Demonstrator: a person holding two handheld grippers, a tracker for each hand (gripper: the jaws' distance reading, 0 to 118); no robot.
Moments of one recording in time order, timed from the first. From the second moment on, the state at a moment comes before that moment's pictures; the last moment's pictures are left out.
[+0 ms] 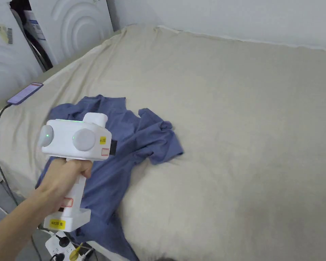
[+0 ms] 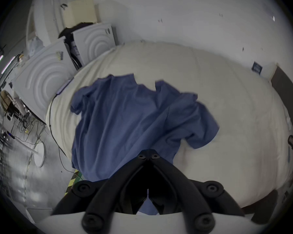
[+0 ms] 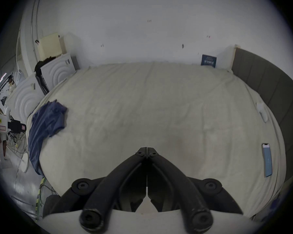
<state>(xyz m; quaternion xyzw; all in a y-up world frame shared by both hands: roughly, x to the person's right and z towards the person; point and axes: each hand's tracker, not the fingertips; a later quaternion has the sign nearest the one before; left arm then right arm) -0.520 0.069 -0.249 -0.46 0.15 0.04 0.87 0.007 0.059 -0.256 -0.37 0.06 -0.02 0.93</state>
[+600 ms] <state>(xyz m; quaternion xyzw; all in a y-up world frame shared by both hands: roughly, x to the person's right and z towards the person) -0.548 -0.013 -0.295 -0.52 0.12 0.09 0.84 -0.022 0.041 -0.243 -0.43 0.09 0.00 0.90</state>
